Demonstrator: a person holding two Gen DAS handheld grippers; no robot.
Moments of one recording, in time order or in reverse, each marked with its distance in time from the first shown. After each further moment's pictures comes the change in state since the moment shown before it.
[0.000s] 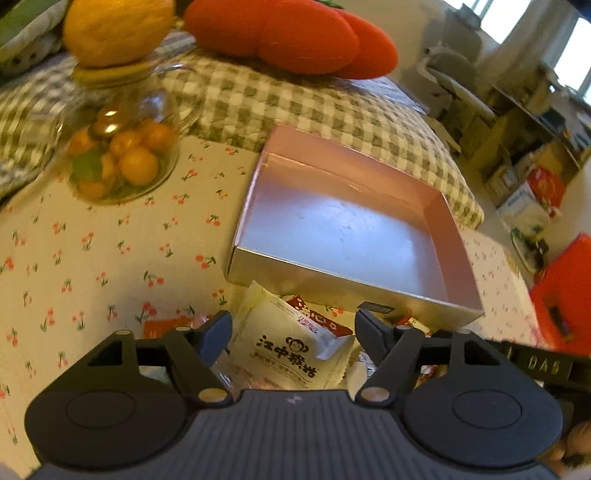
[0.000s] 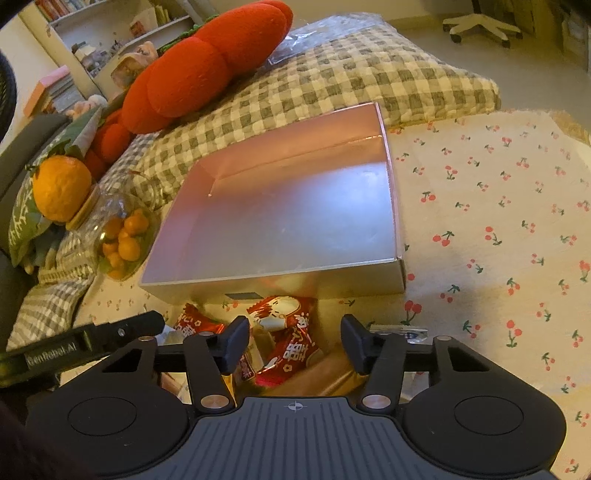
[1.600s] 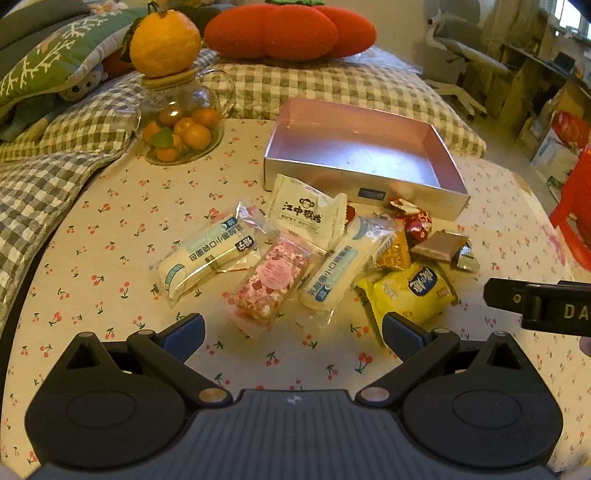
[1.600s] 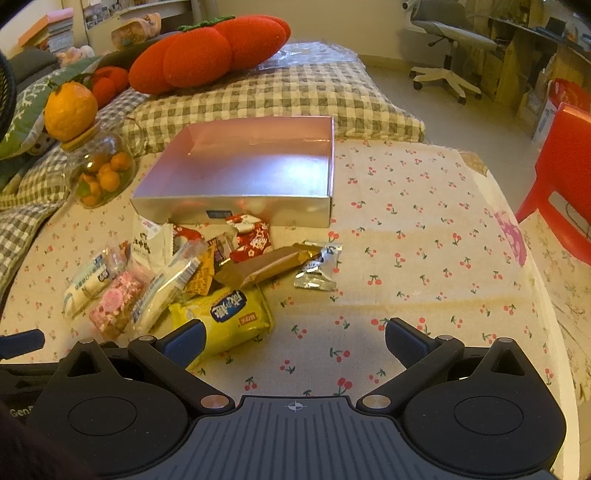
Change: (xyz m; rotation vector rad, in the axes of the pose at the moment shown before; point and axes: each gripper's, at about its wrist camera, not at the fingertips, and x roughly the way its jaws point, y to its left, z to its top) left arm -0.084 -0.037 -0.091 0.105 0.018 0.231; right arm -0.093 0.041 -0.085 -0.200 -0.050 -0.318
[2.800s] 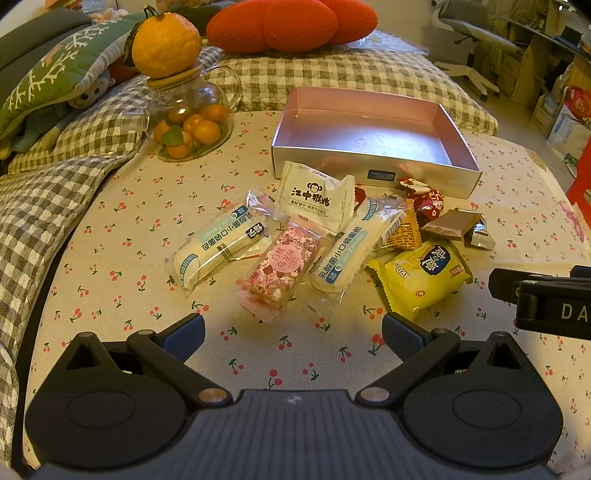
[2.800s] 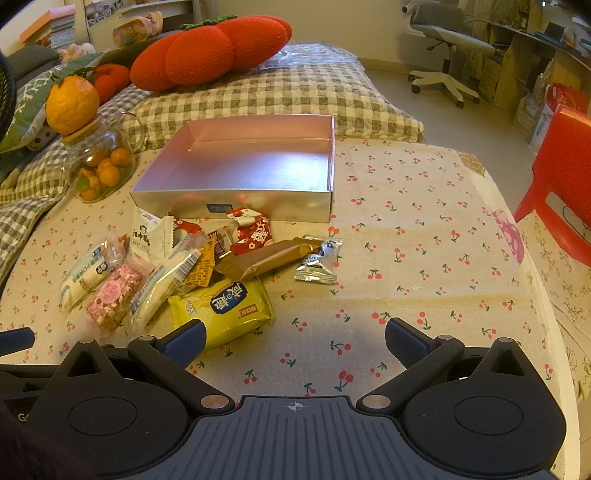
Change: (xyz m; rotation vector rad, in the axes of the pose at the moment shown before) left arm -0.003 -0.013 -0.008 0.058 0.024 0.093; right arm -0.001 0.008 -0.013 -0.017 -0.020 -0.029
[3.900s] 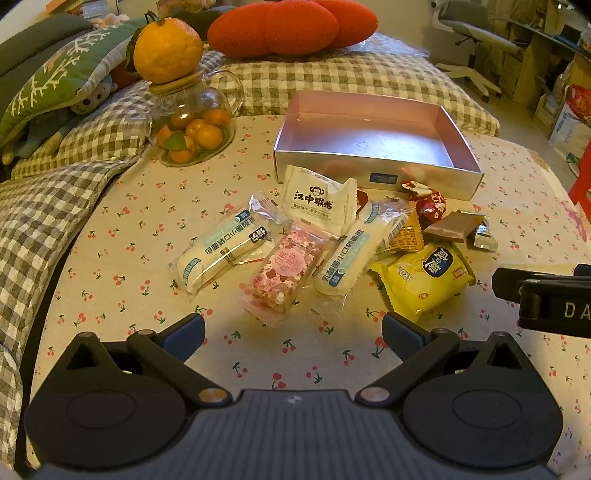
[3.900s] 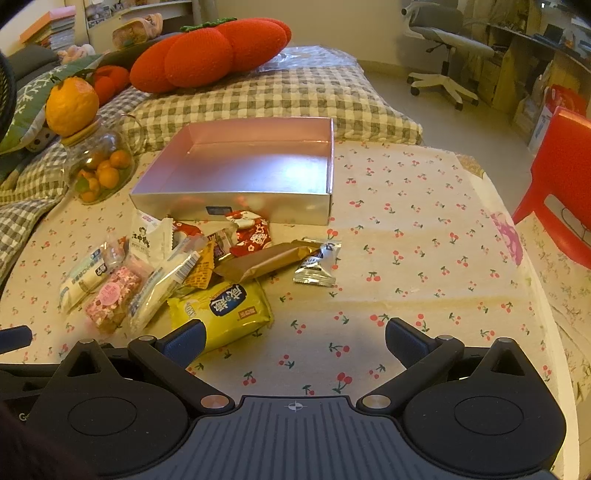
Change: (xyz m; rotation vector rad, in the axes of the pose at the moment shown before) left arm -0.001 0.000 0.000 0.006 -0.011 0.010; right arm -0.001 0.000 0.001 0.000 -0.002 -0.002
